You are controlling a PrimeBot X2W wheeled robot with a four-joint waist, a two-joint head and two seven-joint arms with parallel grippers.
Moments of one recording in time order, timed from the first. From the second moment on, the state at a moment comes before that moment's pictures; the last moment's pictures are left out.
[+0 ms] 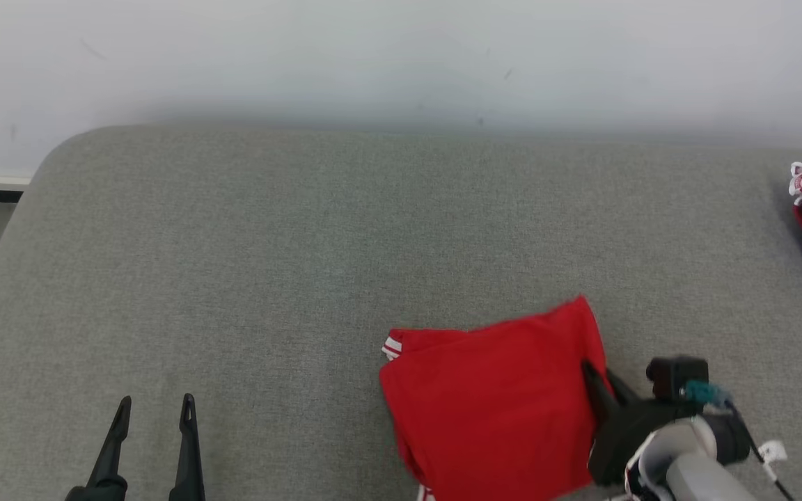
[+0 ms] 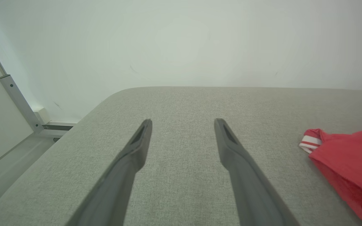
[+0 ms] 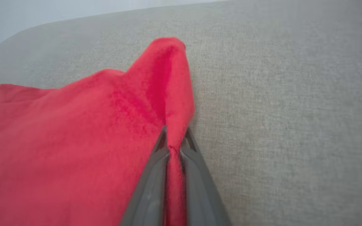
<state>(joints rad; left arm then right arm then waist) 0.04 0.07 0.07 0.10 -0.07 -0.10 -0.26 -0.36 -0.16 0.29 0.78 0.39 0.13 -0.11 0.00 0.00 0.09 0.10</state>
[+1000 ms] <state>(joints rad) -0.18 0.15 0.03 -0.03 -0.06 -0.12 -0.26 -0.92 -0.59 0.30 0.69 0.48 0.13 -0.07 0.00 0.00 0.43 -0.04</state>
